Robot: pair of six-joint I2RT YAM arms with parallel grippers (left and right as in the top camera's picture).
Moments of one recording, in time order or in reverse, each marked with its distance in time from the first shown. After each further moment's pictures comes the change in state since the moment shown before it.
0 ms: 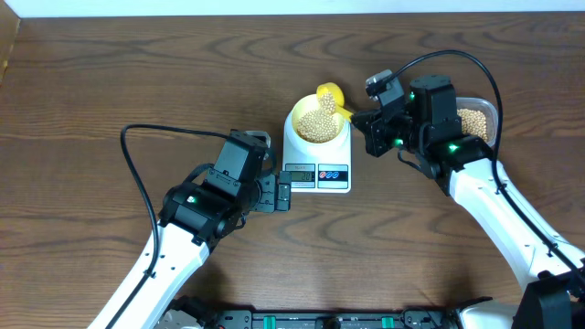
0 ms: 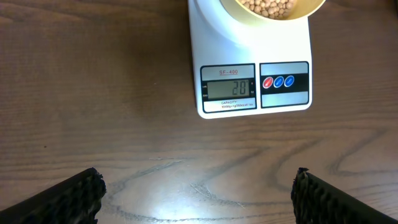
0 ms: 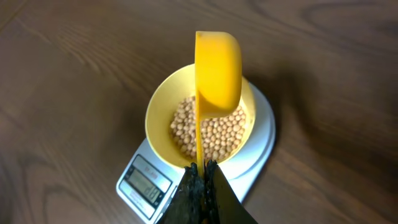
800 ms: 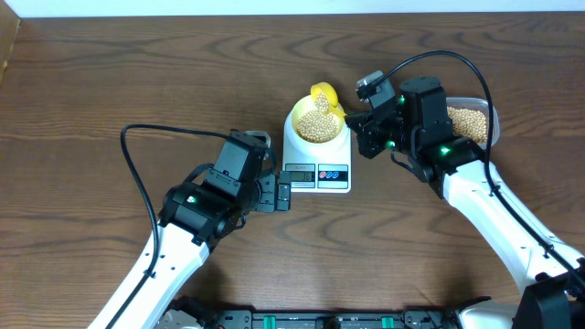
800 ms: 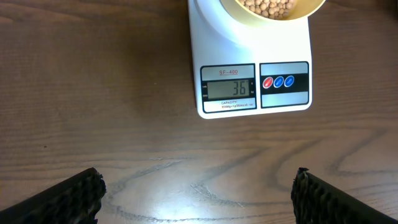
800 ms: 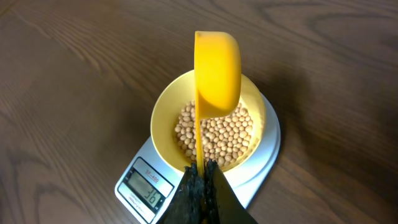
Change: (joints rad) left arm 0.000 0.000 0.000 0.000 0.000 0.000; right arm 0.044 0.000 0.000 0.016 0.043 -0.018
